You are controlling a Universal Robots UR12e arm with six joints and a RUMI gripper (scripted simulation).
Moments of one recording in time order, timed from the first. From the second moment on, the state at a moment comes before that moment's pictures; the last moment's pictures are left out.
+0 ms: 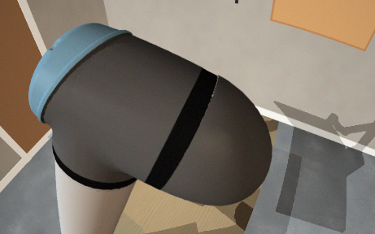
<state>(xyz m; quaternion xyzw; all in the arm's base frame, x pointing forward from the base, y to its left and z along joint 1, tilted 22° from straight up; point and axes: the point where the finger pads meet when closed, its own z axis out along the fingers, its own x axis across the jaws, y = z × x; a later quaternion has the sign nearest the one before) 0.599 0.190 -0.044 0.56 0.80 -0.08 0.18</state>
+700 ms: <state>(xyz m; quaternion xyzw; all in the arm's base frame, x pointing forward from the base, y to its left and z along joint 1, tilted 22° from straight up) 0.594 0.188 -0.043 0.52 0.80 0.07 0.28</state>
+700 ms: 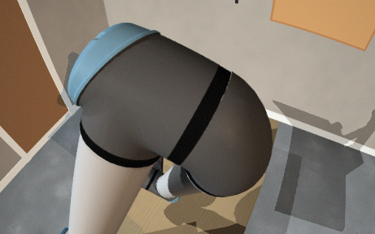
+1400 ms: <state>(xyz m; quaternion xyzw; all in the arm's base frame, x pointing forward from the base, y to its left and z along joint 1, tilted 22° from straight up) 0.594 0.186 -0.050 0.47 0.78 0.20 0.36</state>
